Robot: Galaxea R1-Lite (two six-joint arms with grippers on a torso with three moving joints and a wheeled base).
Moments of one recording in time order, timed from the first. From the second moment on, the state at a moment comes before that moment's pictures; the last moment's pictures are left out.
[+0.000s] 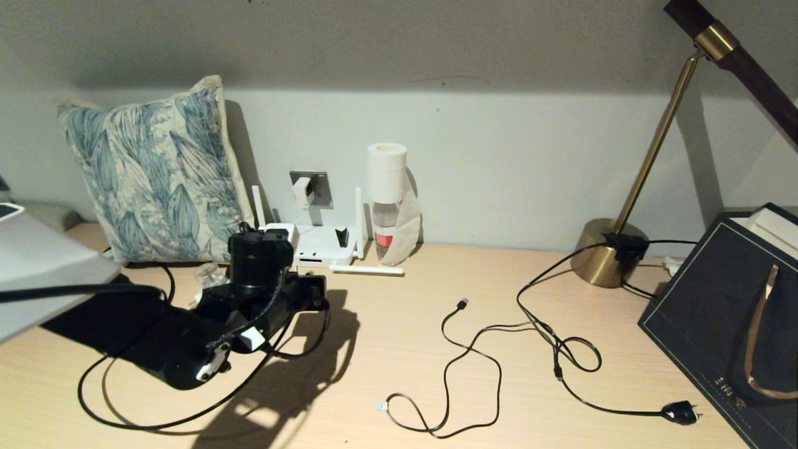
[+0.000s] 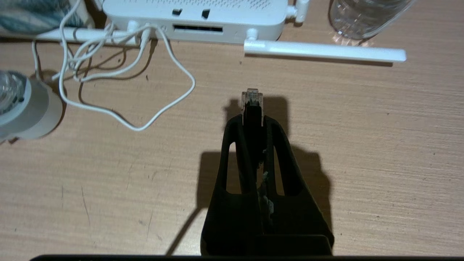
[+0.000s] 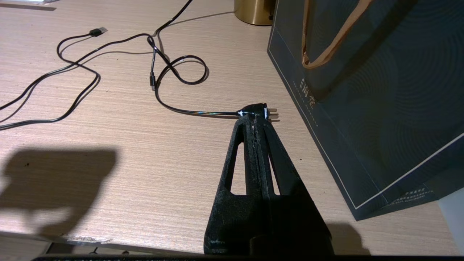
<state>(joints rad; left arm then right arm) -0.41 1.95 -0.83 -0.76 0.39 -0.09 -0.01 0.00 -0.06 0.15 -0.03 -0.02</state>
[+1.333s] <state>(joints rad) -0.38 1.99 -0.68 -1.05 0.35 0.04 -0.01 0.00 0.00 -0.09 0.00 0.00</state>
